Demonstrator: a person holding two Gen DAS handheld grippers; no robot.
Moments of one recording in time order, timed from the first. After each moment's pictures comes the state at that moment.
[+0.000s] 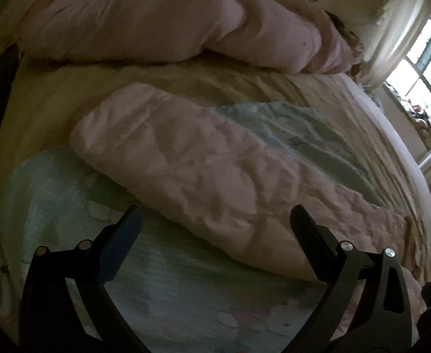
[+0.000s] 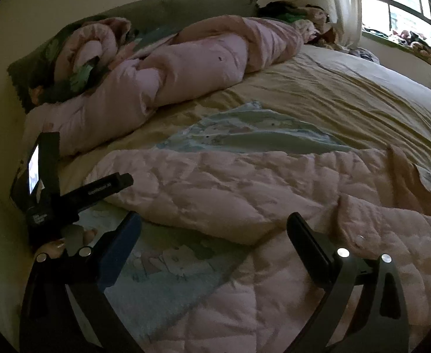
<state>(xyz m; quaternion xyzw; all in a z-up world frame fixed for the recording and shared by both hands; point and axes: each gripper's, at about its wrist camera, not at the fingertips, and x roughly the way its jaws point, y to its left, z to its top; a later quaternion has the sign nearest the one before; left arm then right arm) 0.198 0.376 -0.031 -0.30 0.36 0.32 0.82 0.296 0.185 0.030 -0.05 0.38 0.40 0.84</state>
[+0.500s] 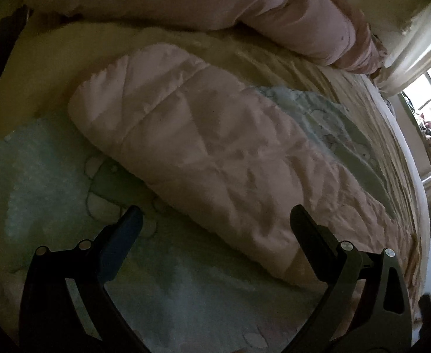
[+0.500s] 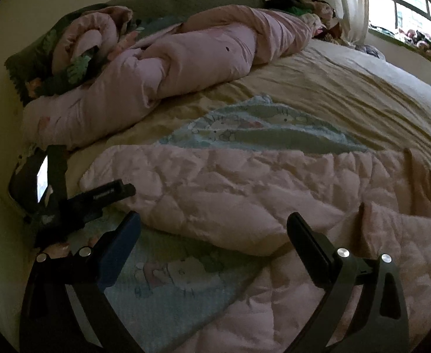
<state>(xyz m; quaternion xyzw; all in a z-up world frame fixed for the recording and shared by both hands) 0.193 0.416 -0.072 -0.37 0.38 0.33 0.78 0.306 0.210 0.015 -0.05 0.39 0.40 0.83</state>
